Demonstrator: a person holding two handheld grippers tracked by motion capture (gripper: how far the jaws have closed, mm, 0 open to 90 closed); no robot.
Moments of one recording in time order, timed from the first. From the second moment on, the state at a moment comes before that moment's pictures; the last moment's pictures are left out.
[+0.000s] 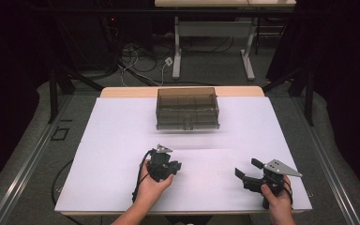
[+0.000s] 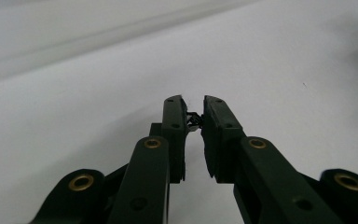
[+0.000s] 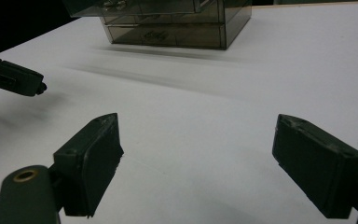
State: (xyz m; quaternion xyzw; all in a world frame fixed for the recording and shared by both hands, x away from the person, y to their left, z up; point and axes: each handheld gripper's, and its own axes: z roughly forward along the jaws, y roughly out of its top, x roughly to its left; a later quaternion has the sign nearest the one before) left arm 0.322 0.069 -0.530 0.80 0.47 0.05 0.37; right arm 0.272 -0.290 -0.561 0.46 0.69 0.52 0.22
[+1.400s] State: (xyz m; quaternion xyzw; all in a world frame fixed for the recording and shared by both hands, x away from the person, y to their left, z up) left arm 0.351 0.085 -0.492 0.77 0.49 0.06 0.40; right arm 0.275 -0.287 -0.559 0.45 0.69 0.53 0.21
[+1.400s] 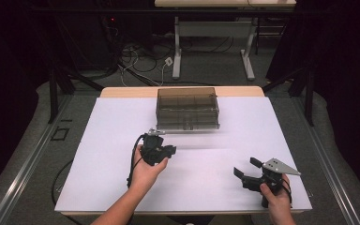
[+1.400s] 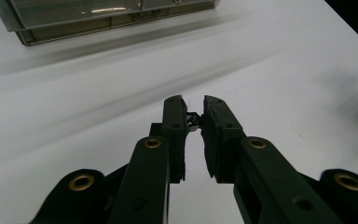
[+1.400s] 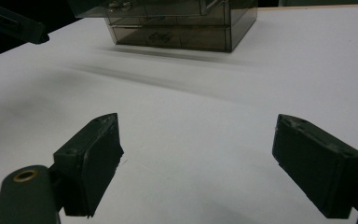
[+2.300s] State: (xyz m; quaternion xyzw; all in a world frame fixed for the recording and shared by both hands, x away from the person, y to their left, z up) left arm 0.370 0.086 -0.461 0.77 0.49 0.10 0.39; right arm 0.276 -0.284 -0.558 0.45 0.69 0.53 0.21
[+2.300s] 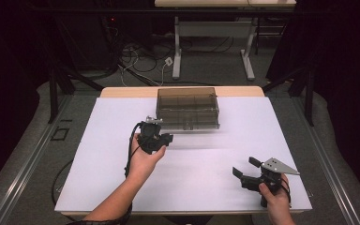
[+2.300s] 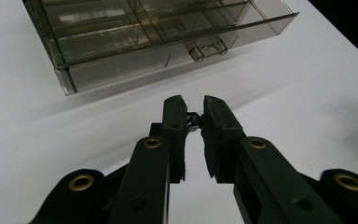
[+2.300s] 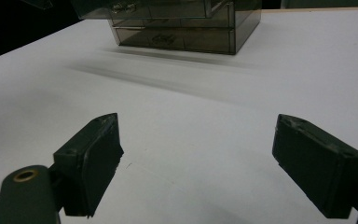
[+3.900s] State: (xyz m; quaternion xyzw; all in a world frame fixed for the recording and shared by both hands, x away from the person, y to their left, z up) left arm 0.409 0.097 -0.439 0.74 0.52 0.14 0.41; right arm 0.277 -0.284 -0.558 0.45 0.69 0.52 0.21
